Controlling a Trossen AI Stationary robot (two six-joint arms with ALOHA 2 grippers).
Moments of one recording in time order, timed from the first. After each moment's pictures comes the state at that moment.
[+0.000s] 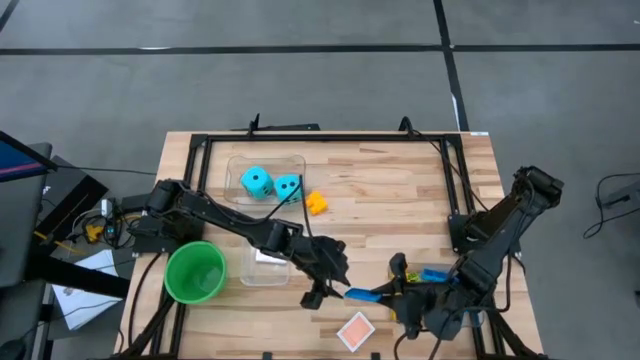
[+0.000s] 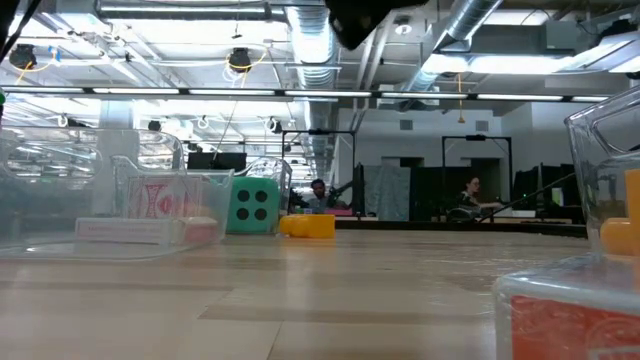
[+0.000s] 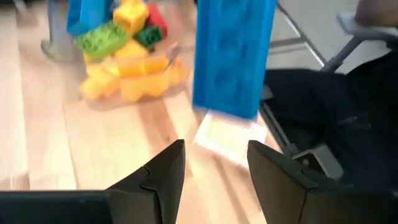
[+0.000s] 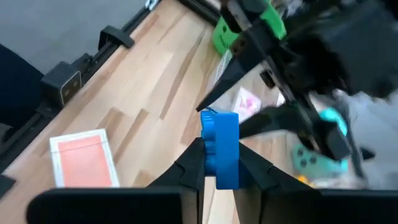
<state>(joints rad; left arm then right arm) -0.29 1.87 1.47 -0.27 0.20 -0.06 0.86 1.48 1.22 -0.52 0.73 0.03</state>
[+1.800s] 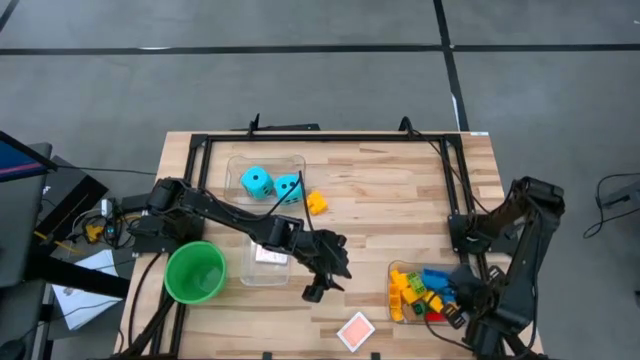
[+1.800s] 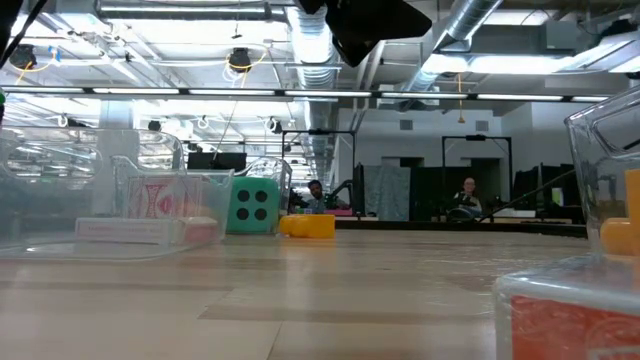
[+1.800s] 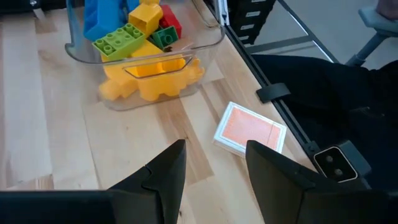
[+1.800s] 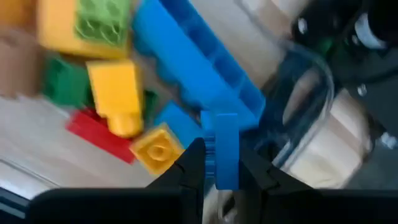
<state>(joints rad) -0.26 1.87 1.43 -0.22 0.20 0.00 1.19 1.58 1.22 -1.45 0.03 2.07</state>
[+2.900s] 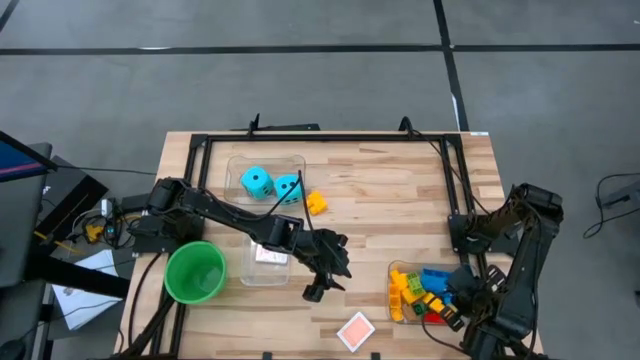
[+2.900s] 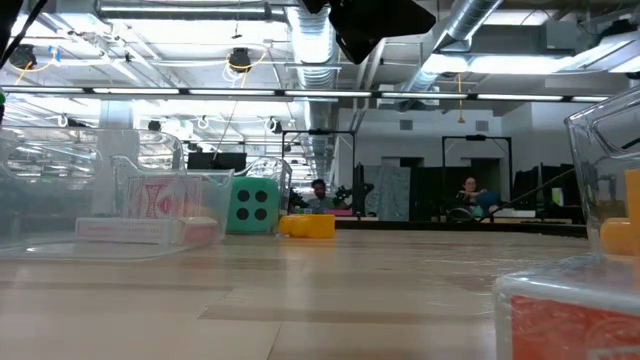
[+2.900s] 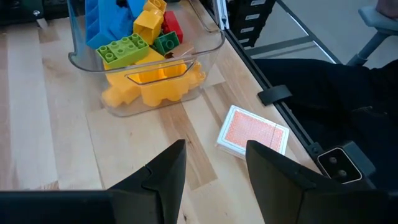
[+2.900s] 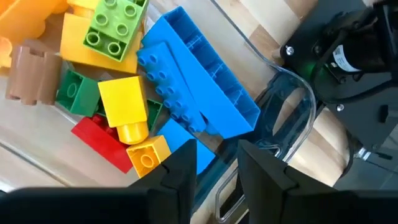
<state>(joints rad) -0.26 1.87 1.43 -0.21 0.20 0.03 1.16 1.64 1.34 -1.57 0.09 2.00</state>
